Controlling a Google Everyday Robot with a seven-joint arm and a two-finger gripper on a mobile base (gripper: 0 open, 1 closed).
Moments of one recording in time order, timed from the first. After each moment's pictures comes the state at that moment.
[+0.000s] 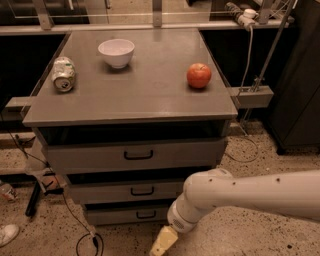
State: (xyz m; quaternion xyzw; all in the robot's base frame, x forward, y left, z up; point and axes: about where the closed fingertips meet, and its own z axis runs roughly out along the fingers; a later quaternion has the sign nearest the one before) arm 0.389 -0.029 0.516 -0.48 0.86 0.18 0.08
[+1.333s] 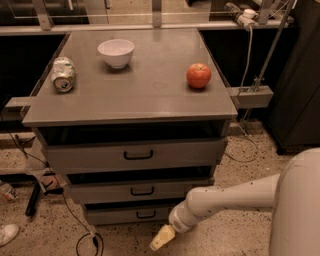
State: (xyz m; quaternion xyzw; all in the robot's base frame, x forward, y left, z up) arm 0.438 -0.025 0.384 -0.42 0.87 0.22 0.11
